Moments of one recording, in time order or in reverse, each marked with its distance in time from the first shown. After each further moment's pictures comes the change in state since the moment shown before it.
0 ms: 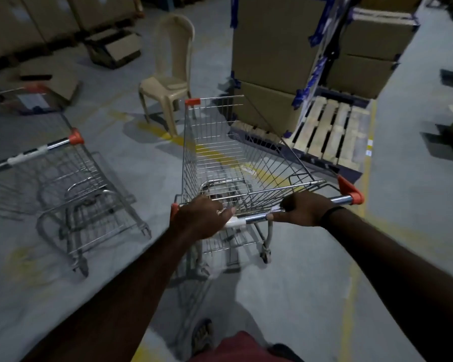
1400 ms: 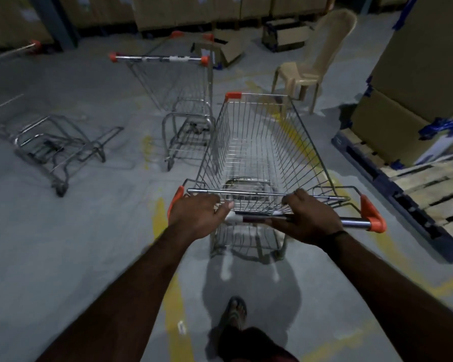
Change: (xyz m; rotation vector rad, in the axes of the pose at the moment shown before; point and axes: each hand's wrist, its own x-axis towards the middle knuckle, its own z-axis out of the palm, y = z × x) left_hand -0.235 0.204 0.171 0.035 0.345 -0.655; right_hand -0.140 0.120 0.099 -0.174 0.383 -0.784
